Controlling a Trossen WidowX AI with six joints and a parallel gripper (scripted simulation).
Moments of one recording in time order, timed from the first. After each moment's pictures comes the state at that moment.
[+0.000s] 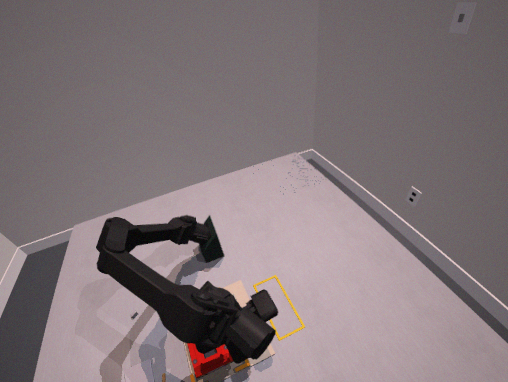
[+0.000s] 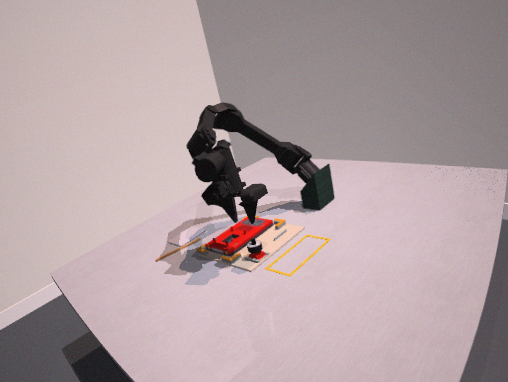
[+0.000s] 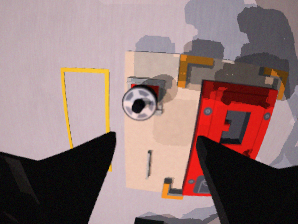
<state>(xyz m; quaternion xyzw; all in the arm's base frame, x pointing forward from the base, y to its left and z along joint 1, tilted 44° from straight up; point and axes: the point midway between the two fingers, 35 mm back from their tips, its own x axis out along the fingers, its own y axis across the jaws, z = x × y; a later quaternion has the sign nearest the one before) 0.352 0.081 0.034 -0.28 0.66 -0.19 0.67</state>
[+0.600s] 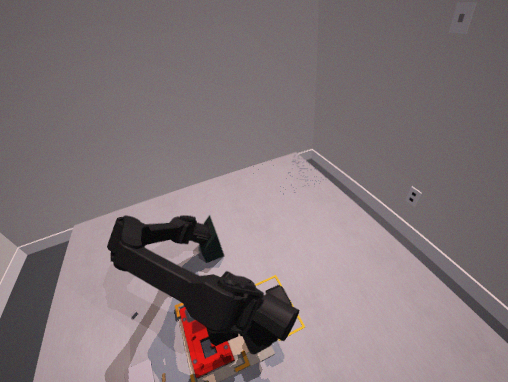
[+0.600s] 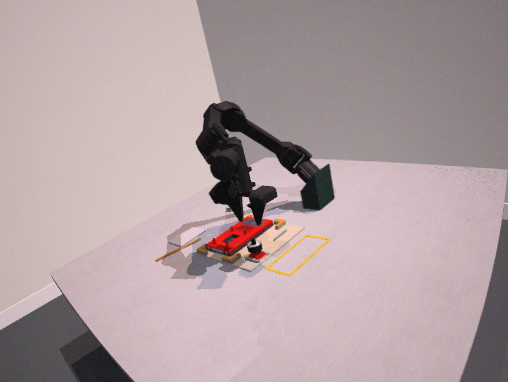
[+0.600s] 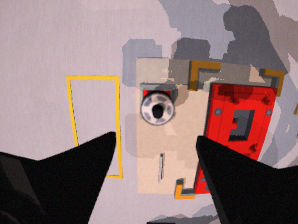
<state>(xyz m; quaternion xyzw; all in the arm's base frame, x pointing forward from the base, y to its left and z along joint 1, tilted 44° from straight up) 0.352 0.106 0.016 -0.30 0.63 -0.23 0.68</state>
